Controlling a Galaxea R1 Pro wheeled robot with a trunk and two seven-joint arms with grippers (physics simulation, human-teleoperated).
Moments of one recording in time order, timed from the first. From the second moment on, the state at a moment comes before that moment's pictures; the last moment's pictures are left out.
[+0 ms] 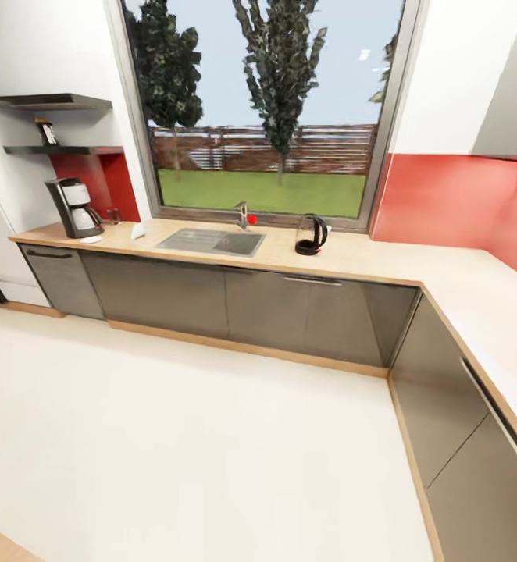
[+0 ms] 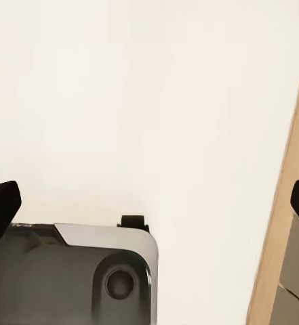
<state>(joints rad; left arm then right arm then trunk) -0.14 0.08 0.00 -0.26 0.08 -0.34 -0.02 -0.01 -0.05 0.00 -0.54 0.01 -0.12 0.01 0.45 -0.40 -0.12</state>
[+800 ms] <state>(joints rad) -0.14 0.08 0.00 -0.26 0.08 -0.34 -0.02 -0.01 -0.05 0.00 -0.54 0.01 -0.12 0.01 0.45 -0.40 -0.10</state>
